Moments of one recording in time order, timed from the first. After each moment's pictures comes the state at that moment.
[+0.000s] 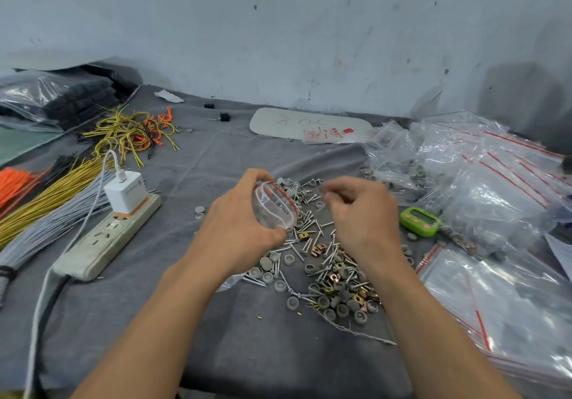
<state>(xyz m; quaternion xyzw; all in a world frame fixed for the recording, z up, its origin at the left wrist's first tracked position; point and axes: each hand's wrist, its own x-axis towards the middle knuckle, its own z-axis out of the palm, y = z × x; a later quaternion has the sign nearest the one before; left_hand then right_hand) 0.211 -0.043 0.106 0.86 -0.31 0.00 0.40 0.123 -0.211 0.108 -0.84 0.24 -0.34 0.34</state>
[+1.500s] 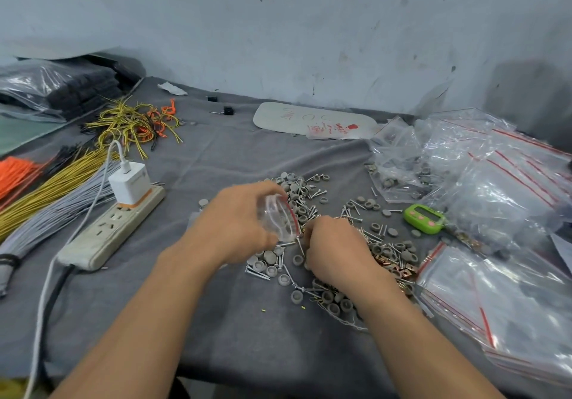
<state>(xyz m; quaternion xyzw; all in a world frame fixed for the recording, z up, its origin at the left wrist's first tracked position) 0.227 -0.036 0.104 0.89 -0.36 -0.02 0.28 0.135 -0.189 0.074 -0.96 0.25 0.00 0.11</state>
